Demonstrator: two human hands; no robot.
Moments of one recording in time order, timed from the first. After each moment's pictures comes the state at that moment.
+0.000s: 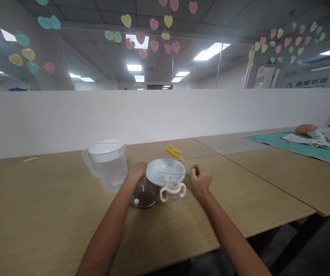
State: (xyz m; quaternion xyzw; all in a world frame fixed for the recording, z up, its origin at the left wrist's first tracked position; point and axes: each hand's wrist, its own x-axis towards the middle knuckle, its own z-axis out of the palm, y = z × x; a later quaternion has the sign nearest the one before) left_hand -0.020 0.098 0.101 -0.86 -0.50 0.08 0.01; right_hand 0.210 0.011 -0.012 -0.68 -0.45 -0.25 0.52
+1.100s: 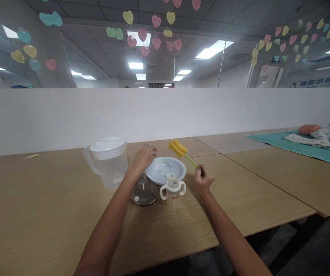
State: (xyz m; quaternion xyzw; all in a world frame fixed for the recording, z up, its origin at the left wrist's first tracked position) left_hand -0.013 0.077 0.126 -0.87 -0.42 -0.25 0.03; right_hand 0.208 0.004 -0.013 -0.60 -0.42 -0.24 0.63
